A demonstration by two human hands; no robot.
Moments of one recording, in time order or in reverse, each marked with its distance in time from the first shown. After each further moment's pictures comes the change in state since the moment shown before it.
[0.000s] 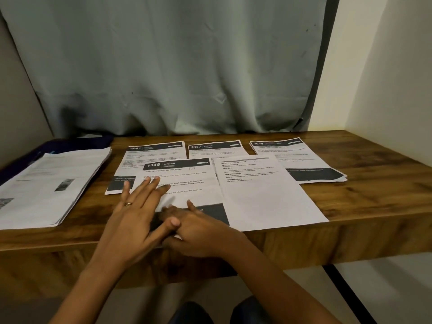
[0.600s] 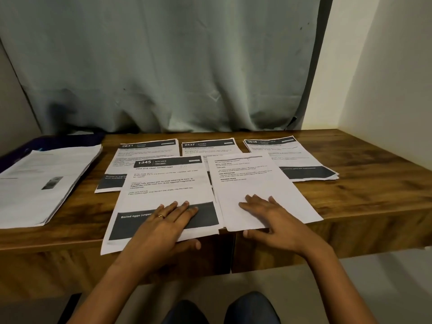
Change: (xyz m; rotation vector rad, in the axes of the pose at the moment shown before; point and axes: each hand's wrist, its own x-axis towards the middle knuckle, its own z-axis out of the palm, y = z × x) left_hand 0.015 0.027 0.050 0.088 -0.357 0.150; right_hand -0.123 0.097 -0.037 -0.140 0.080 0.399
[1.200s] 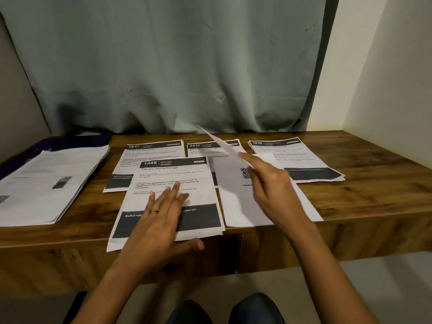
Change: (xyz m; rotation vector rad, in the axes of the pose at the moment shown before) left_hand -0.018 0.003 -0.018 -0.139 0.199 -0.144; right_hand 0.021 -0.064 -0.042 0.270 0.682 -0.040
